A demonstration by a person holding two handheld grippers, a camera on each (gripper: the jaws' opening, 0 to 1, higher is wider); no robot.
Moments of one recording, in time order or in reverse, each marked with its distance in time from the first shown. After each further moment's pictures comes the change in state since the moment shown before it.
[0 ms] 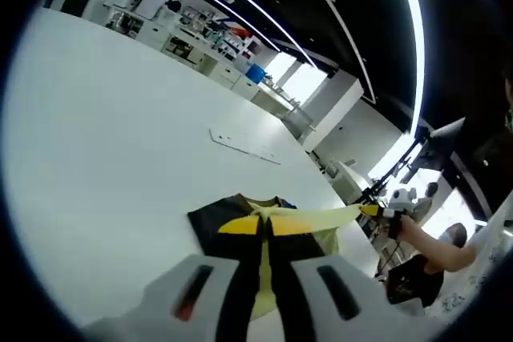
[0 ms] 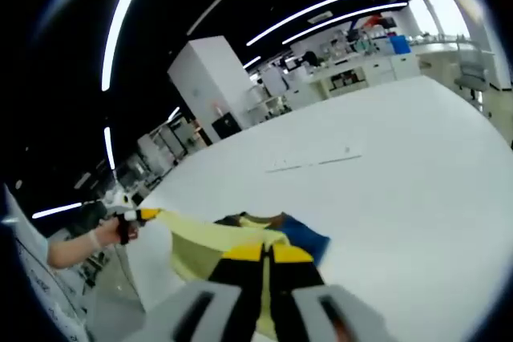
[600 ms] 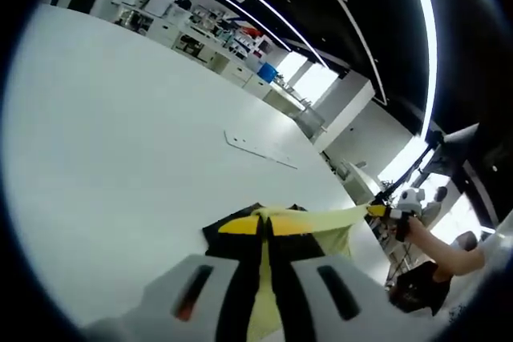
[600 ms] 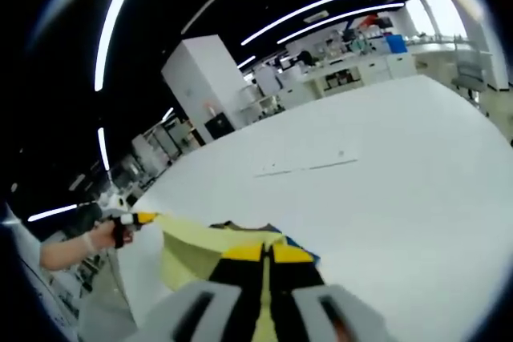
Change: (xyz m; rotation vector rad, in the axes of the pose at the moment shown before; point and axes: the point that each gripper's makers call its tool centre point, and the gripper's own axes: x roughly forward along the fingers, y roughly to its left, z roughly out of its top) left arm 0.031 0.042 0.010 -0.010 0.018 0.065; right arm 0.036 -0.020 0.009 0.017 0.001 -0.031
